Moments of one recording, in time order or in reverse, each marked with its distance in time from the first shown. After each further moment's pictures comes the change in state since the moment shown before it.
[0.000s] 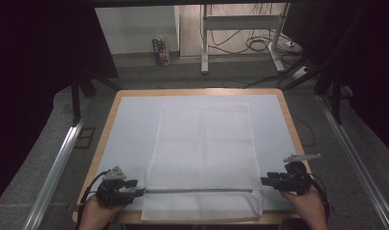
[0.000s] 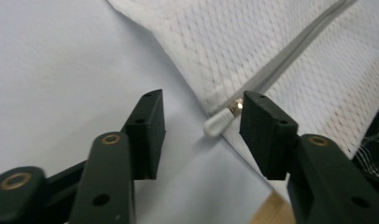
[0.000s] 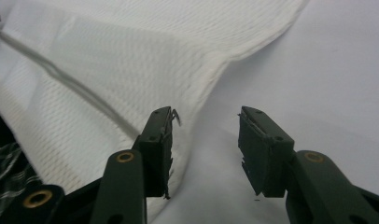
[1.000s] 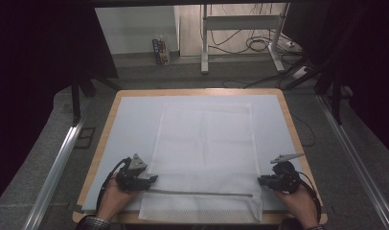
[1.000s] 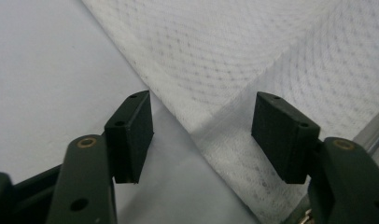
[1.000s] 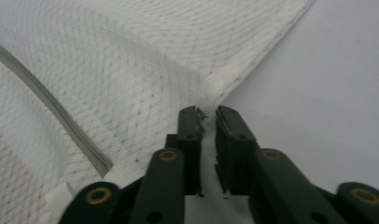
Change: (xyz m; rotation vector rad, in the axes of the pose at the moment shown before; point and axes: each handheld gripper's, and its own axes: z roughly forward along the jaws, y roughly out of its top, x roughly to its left) left arm 0.001 0.039 0.048 0.054 0.155 0.131; right arm 0.010 0.005 0.025 0.117 -0.100 -0.086
